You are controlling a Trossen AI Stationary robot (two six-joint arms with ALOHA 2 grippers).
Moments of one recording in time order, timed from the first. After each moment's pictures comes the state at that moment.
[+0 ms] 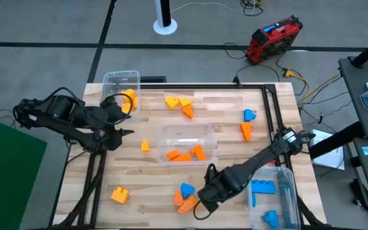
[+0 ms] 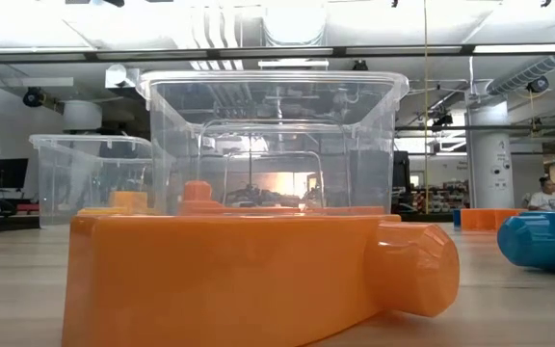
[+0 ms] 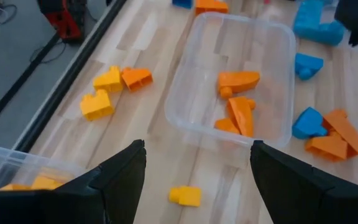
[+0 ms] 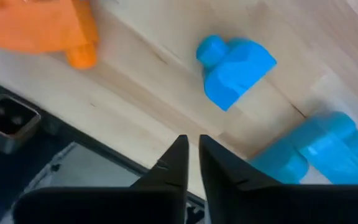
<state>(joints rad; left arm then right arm) -0.24 0.98 1.39 -1.23 -0.39 -0.40 0.53 2.04 1.86 -1.34 -0.19 1.43</state>
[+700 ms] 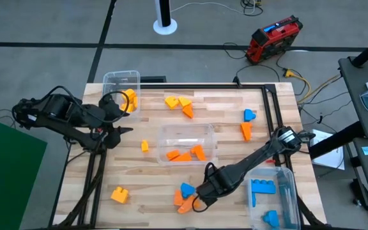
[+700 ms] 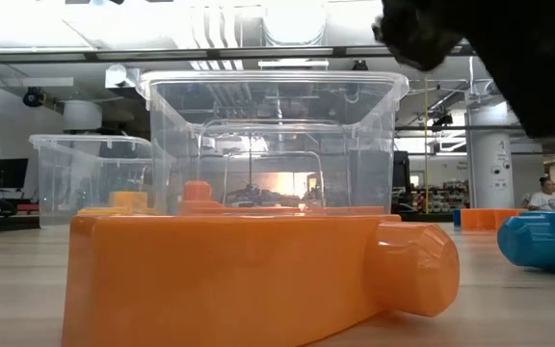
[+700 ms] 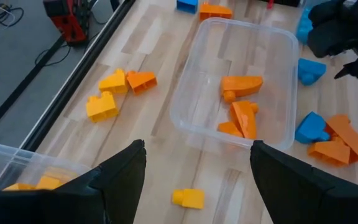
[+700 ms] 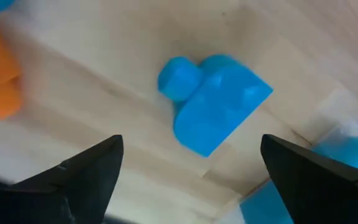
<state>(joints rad) -0.24 0.96 1.39 -1.24 -0.41 -0.40 0.50 2.04 1.63 -1.16 -0.18 1.49</state>
